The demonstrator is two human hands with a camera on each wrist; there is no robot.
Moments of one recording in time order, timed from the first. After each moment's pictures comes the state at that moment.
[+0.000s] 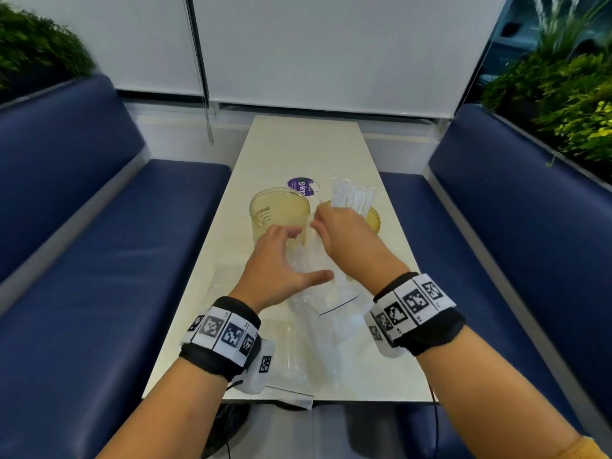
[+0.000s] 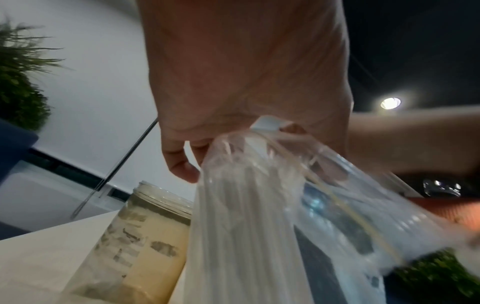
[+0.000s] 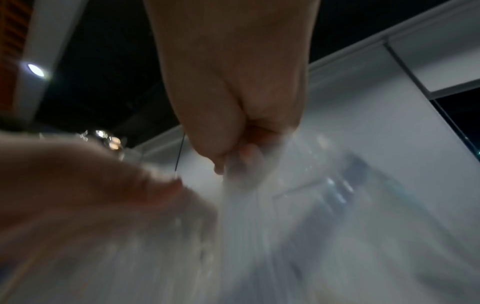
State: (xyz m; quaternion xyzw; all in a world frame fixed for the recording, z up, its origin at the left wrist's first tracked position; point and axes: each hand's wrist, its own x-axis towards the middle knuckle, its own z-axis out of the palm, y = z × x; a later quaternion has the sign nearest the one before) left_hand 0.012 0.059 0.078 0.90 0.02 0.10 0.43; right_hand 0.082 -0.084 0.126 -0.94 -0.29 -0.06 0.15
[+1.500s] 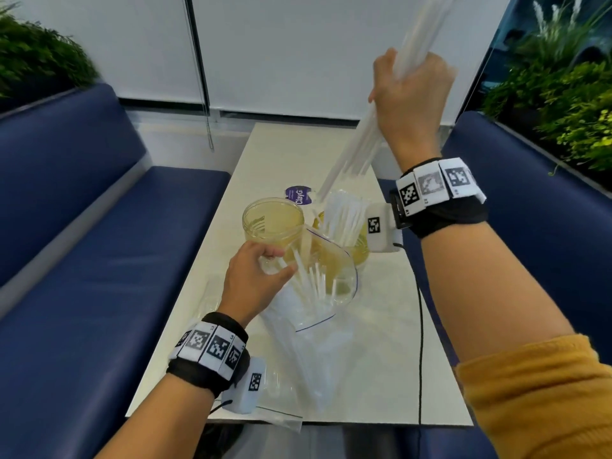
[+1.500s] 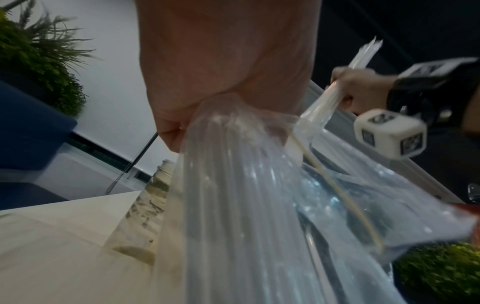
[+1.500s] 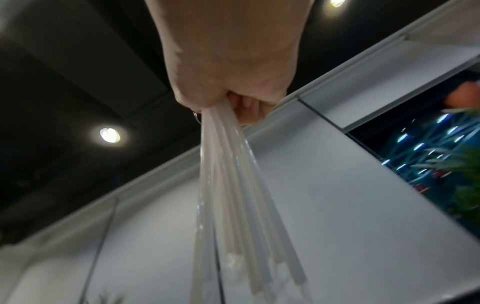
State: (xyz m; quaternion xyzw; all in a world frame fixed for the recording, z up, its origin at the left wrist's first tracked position) left_hand 0.032 0.068 0.054 0.86 0.11 0.20 0.45; right_hand 0.187 -0.109 0.266 -0.74 -0.19 -0.43 0.48
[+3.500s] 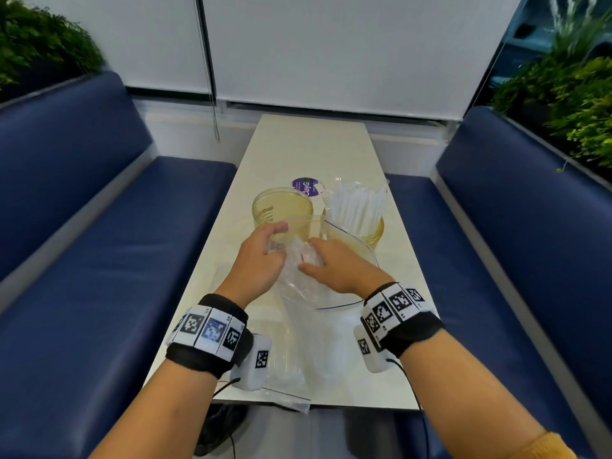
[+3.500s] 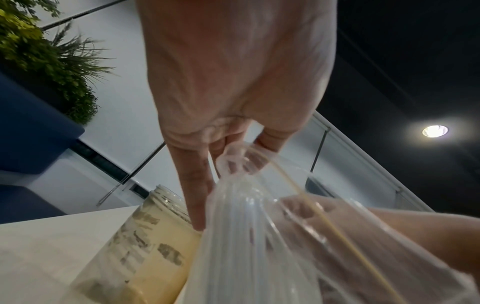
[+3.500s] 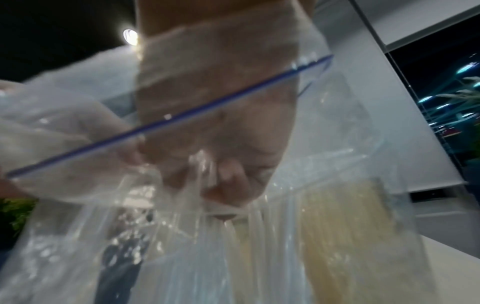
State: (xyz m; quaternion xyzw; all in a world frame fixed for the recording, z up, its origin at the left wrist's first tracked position) left_hand 0.018 0.076 0.082 0.83 0.09 0.09 0.55; right_hand 0.082 -0.086 0.092 -0.92 -0.29 0.15 0.22
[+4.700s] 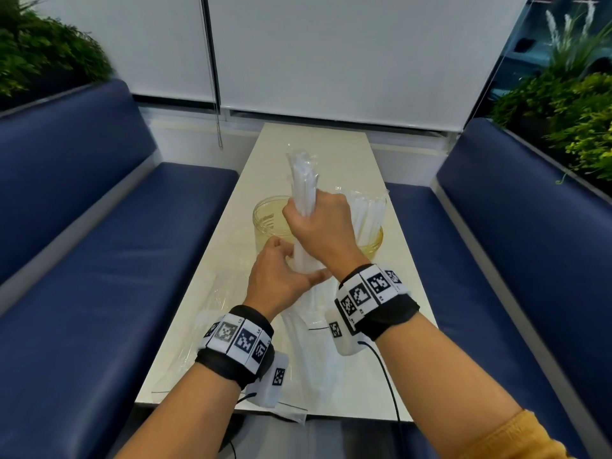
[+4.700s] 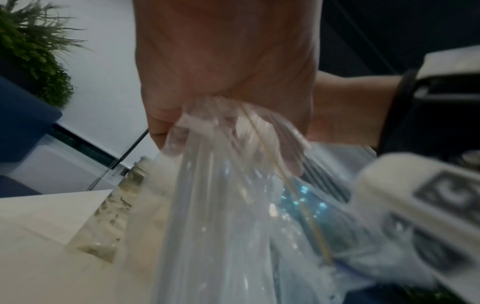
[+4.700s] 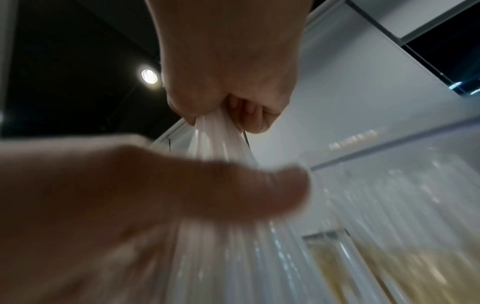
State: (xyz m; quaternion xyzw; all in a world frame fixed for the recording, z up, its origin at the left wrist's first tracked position) left_hand 0.025 0.040 0.073 0.86 0.13 0.13 0.47; right_hand 0.091 -0.041 0.136 -0.85 -0.27 -0.19 0.41
